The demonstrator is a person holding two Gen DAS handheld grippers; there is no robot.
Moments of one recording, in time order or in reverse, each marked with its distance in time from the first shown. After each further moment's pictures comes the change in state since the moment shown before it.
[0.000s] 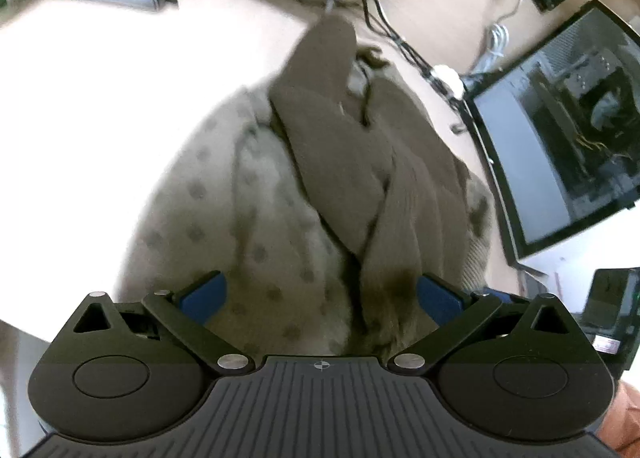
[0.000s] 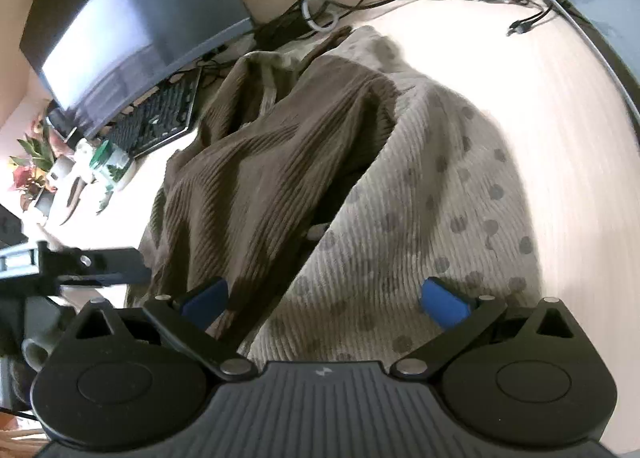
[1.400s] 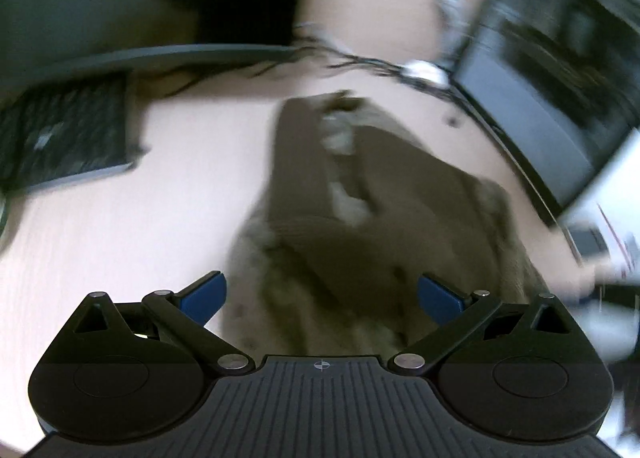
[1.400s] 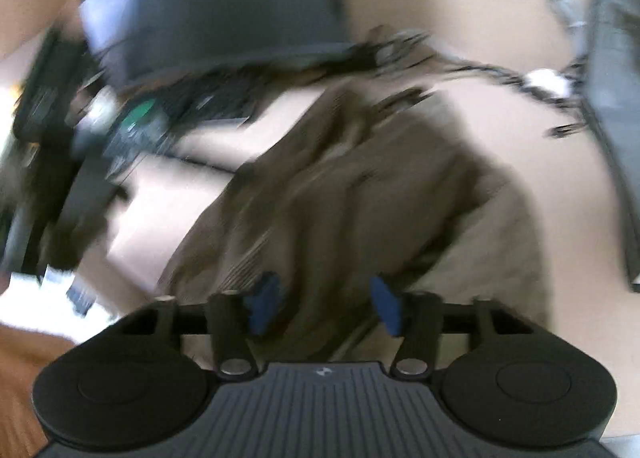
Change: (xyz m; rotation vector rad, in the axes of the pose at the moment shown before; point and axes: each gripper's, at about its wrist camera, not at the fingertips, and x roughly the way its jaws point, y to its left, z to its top) left arm 0.000 -0.020 0.054 0.313 -0.015 0.102; right arm -0.025 0.106 -0.017 -0.276 -0.041 -0.059
